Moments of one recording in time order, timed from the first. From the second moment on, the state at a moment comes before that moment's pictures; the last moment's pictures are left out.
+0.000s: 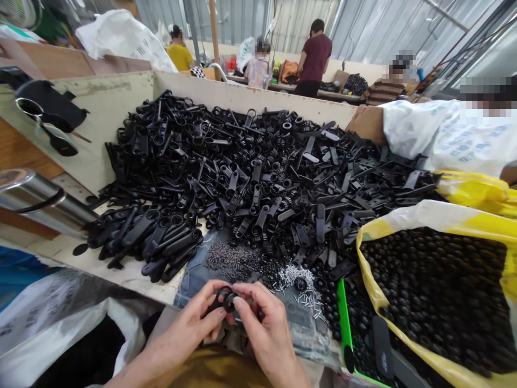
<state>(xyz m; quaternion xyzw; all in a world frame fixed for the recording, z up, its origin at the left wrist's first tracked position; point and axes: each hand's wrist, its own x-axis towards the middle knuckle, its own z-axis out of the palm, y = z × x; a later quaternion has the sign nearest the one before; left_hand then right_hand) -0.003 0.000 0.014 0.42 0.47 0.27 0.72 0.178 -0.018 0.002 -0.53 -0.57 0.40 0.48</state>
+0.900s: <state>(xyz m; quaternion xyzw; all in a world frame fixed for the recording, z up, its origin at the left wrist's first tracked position) -0.017 -0.012 0.026 0.59 0.53 0.11 0.60 0.180 -0.028 0.004 -0.44 -0.77 0.18 0.43</state>
